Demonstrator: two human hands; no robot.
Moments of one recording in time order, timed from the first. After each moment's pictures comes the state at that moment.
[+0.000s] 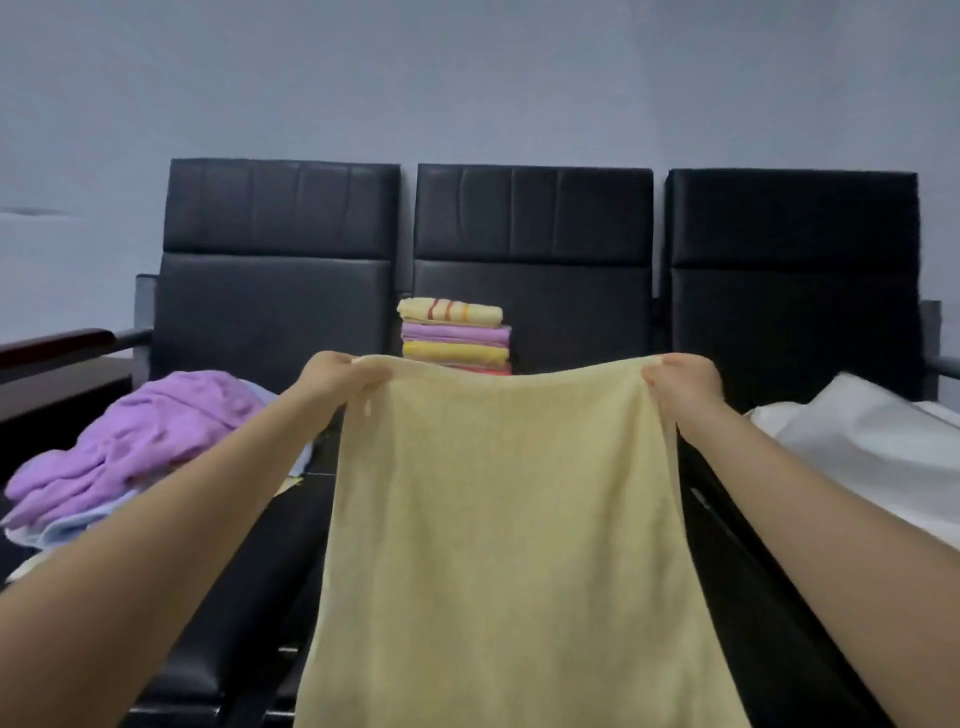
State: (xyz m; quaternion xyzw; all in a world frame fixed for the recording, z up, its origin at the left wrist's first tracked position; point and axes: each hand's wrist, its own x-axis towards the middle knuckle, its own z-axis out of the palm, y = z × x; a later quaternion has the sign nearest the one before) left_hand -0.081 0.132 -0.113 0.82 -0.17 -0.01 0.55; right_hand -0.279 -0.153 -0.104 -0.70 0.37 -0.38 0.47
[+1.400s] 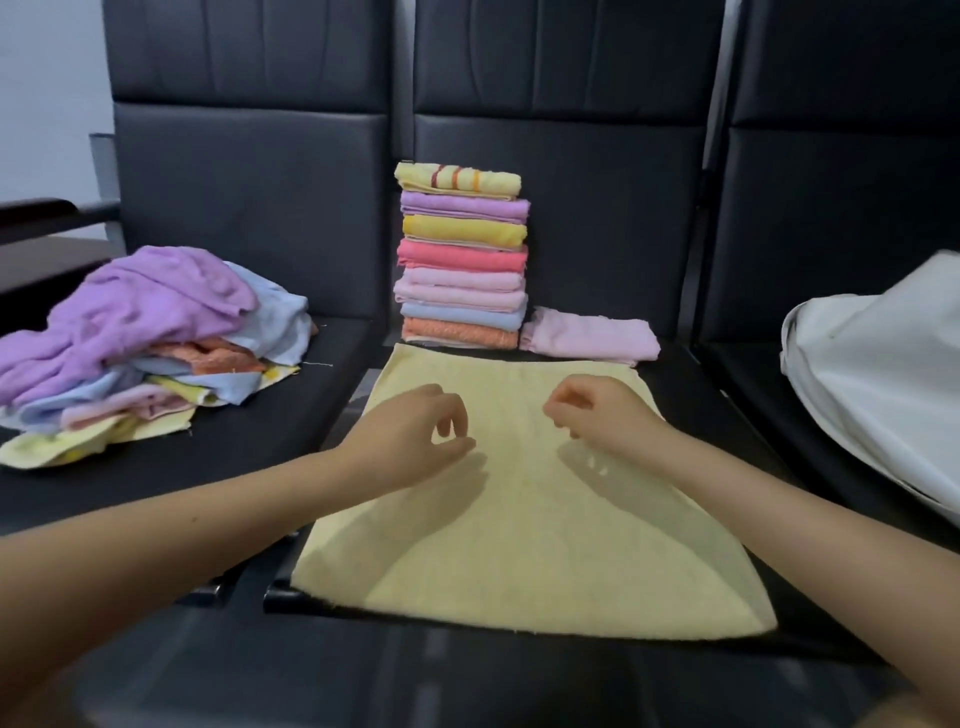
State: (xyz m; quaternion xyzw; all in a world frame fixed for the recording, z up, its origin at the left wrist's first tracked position) left_hand -0.152 0.114 -0.245 0.86 -0.47 0.05 0.20; right_hand -0.264 -0.098 -0.232 -0.90 0.15 -0.12 0.38
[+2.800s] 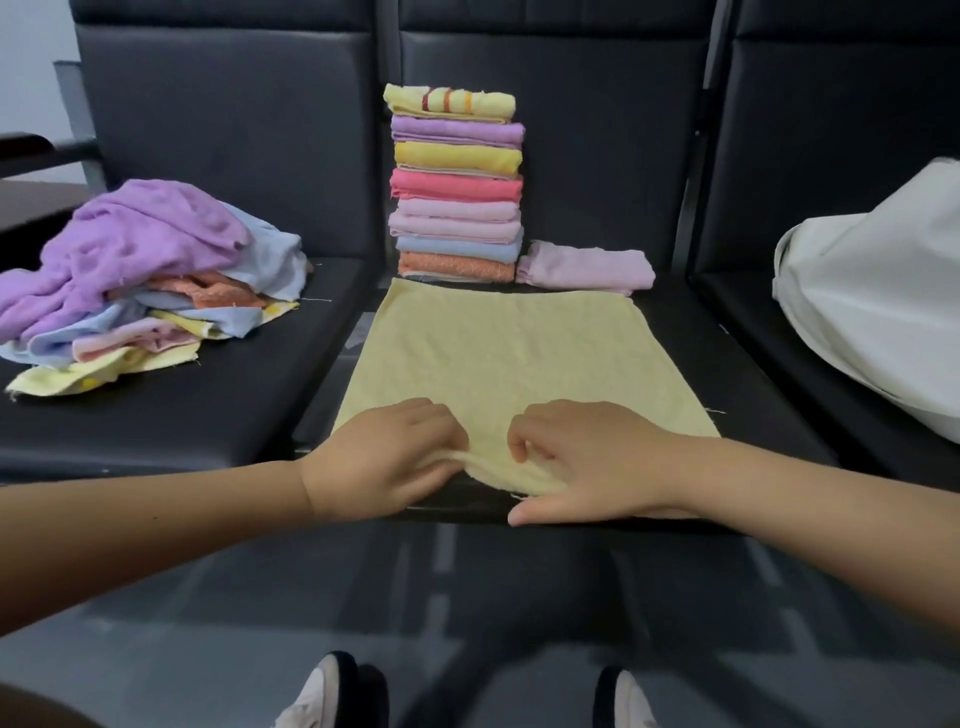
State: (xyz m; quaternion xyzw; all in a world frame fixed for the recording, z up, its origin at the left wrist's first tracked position) left_hand -0.200 0.178 -0.288 0.71 -0.67 0.12 0.19; right_hand -0.345 -0.023 -0.243 -1.00 -0.08 0.05 0.01
